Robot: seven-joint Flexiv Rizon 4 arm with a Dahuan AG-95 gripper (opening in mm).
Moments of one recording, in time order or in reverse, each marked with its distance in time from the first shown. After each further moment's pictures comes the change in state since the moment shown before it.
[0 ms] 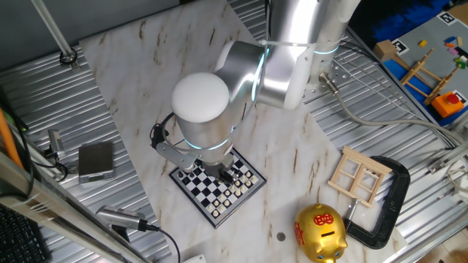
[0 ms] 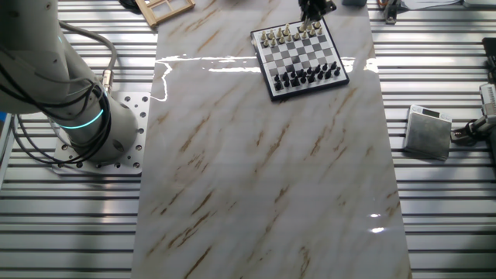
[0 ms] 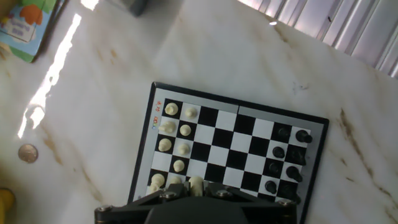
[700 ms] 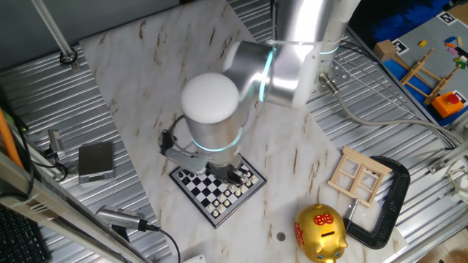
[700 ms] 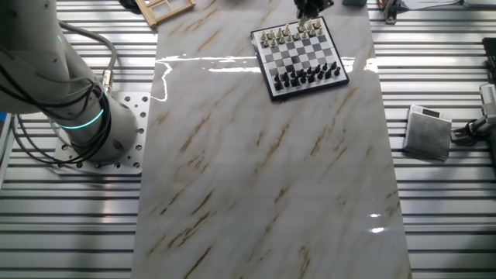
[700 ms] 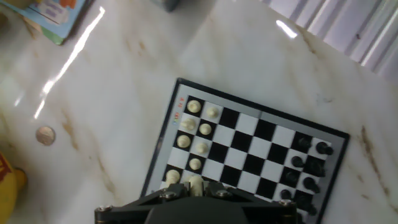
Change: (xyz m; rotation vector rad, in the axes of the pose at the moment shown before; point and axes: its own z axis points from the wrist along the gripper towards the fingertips) arm 0.004 0.028 0.006 0.000 -0.009 -0.048
